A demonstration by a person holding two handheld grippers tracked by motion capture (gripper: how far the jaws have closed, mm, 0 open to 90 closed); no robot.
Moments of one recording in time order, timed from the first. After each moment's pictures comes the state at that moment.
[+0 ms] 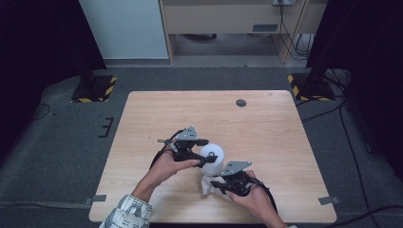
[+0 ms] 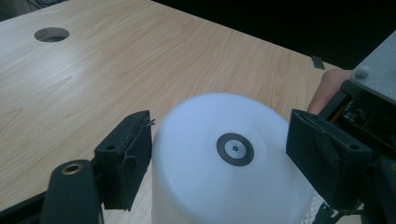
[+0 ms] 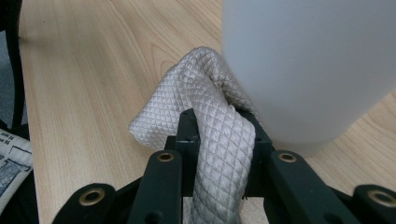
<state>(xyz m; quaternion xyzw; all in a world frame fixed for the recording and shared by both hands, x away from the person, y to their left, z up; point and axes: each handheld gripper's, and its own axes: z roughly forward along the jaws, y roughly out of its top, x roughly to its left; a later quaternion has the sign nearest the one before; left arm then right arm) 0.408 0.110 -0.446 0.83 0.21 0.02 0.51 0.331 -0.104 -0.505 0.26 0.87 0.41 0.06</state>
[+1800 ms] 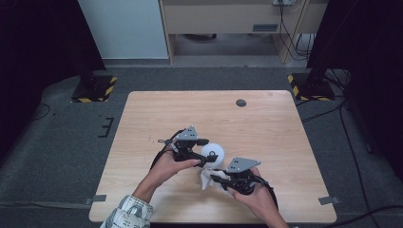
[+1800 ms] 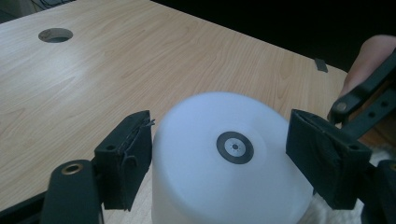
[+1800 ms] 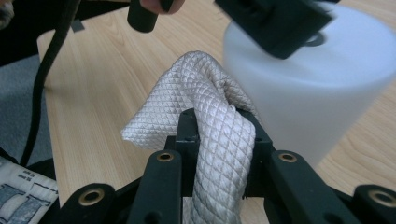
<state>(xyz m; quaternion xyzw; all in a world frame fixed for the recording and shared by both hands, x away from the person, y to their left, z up) 0.409 0.110 -0.446 0.83 0.22 0.03 0.51 0.323 -0.108 -0.473 0.25 0.84 0.47 0.09</state>
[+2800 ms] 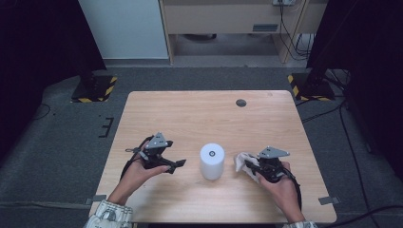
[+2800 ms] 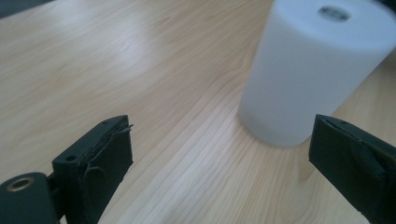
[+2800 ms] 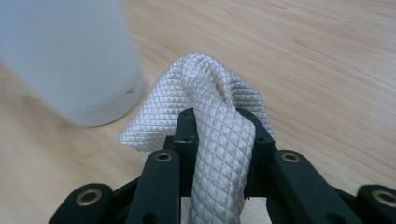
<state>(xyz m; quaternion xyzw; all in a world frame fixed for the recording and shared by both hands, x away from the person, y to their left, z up) 0.388 0.210 -0.464 0.84 0.30 0.12 0.44 0.362 -0.198 -0.494 0.41 0.80 0.39 0.18</state>
